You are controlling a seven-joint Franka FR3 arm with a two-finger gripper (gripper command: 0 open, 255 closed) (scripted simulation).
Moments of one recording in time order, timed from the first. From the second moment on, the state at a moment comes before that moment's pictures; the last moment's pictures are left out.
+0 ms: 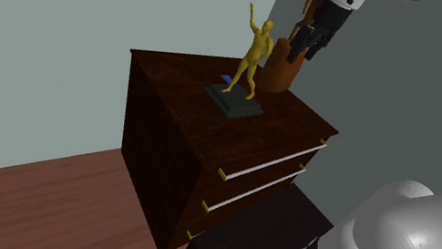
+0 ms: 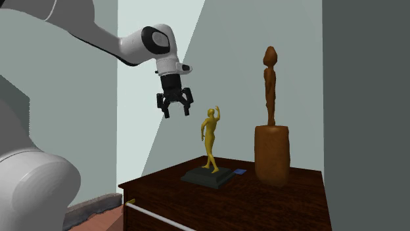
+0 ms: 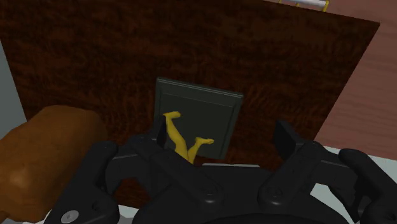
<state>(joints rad) 0.00 -0.58 -0.07 -2.19 -0.12 1.78 -0.13</state>
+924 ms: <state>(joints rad) 0.00 -0.19 -0.18 -1.87 -0.02 2.05 -0.26</state>
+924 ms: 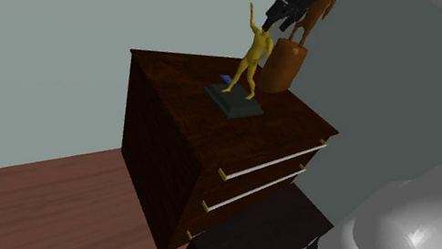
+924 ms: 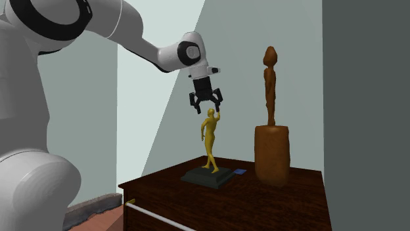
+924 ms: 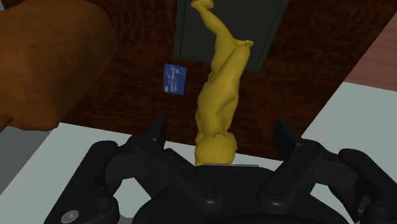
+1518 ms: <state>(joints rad) 0.00 -0.20 -0.19 -1.97 -0.02 2.15 -0.27</state>
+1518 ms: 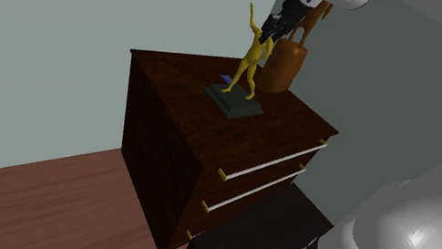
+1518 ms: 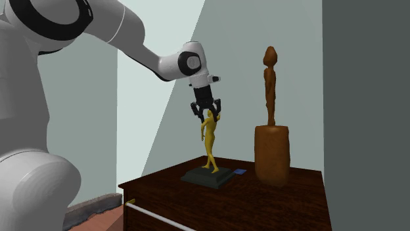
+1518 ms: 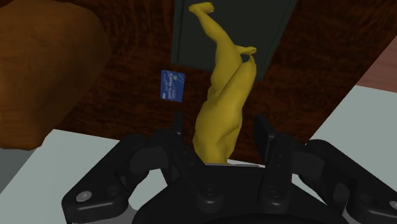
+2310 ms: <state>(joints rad) 0.00 -0.20 -0.18 -1.95 -0.02 2.13 -0.26</state>
